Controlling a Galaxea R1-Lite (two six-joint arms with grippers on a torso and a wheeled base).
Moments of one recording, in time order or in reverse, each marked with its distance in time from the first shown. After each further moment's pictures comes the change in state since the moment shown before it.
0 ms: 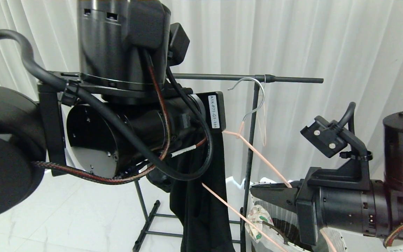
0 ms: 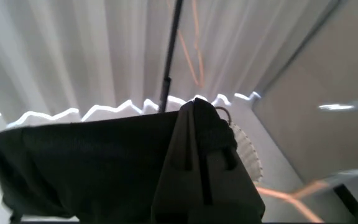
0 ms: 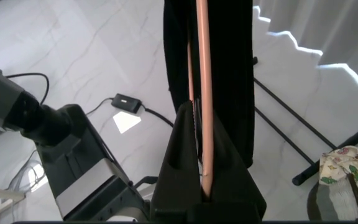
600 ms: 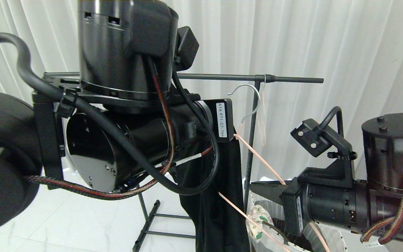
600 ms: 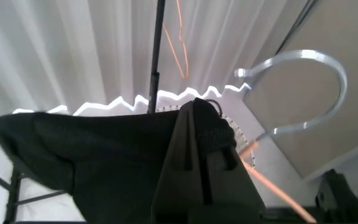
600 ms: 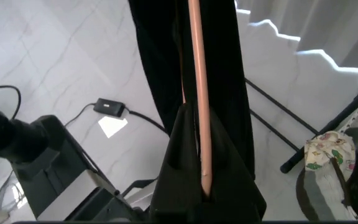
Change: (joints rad) left arm -0.036 -0.005 0.018 0.001 -0.011 0.009; right arm 0.002 0.041 -0.011 -0.002 -0.120 0.037
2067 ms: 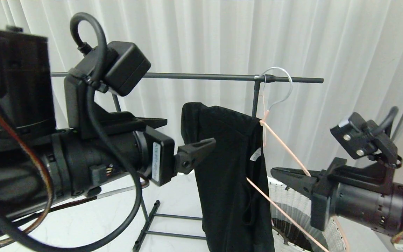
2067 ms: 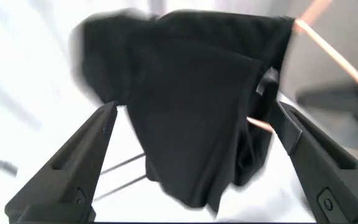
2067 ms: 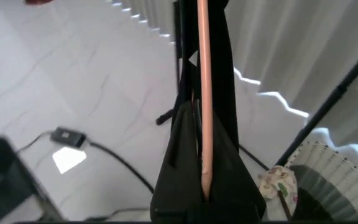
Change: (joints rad) left arm 0.095 -0.264 0.294 -0.034 -0.259 0.298; right arm -0.054 -0.113 0.185 -0.236 -0.021 -0.204
